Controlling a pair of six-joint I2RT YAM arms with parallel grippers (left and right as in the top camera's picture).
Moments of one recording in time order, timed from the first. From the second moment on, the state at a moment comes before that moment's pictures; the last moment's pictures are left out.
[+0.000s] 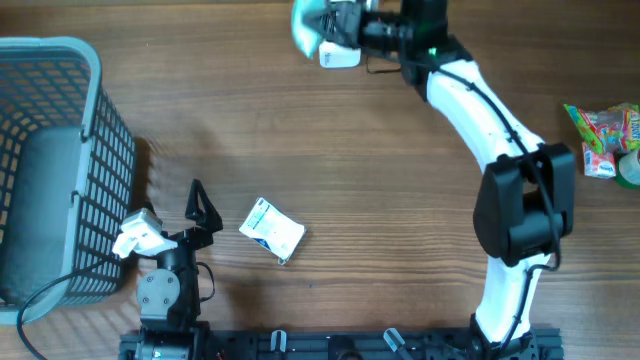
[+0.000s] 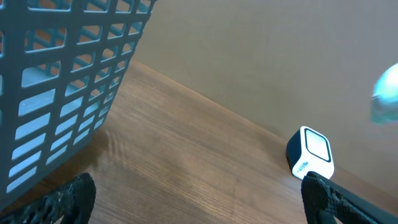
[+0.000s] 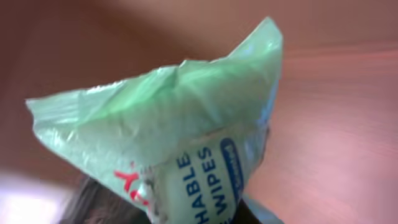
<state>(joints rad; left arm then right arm) -0.06 0.04 0.01 -0.05 -0.26 -0.47 0.30 2.10 1.77 0.00 -0.81 0.66</state>
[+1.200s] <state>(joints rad) -0.06 0.04 0.01 -0.05 -0.26 -0.47 0.36 2.19 2.02 -0.77 0.45 0.25</state>
